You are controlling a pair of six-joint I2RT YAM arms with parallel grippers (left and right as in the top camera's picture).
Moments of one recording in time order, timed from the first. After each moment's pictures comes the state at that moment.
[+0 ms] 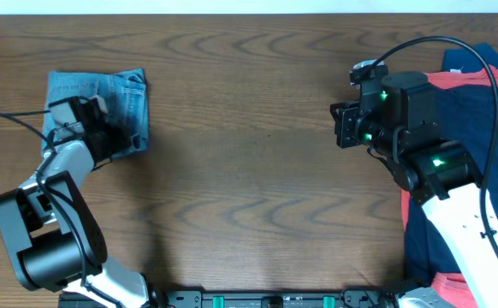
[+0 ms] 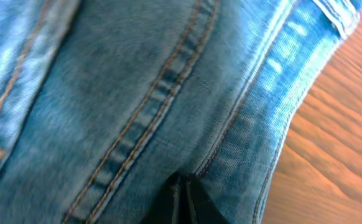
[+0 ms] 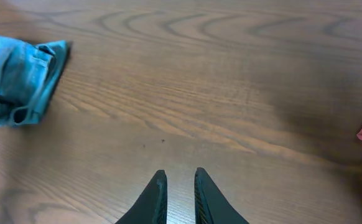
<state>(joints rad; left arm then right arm) 0.39 1.81 0.96 -0.20 0.30 -0.15 0.32 1.25 1.18 -0.64 -0.15 0.22</state>
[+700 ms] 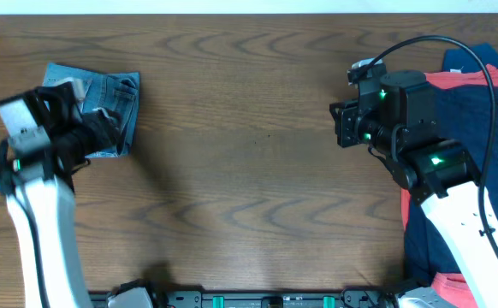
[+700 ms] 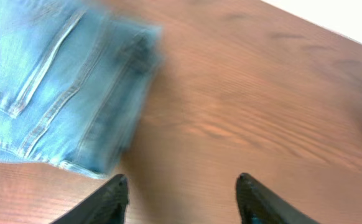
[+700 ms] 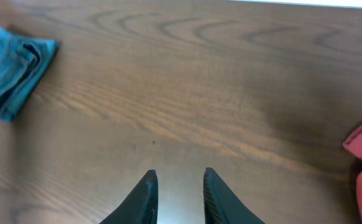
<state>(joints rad) 0.36 1.23 1.11 -0.73 0.42 -0.03 0.32 1.25 1.18 -0.63 -0.13 0.16</state>
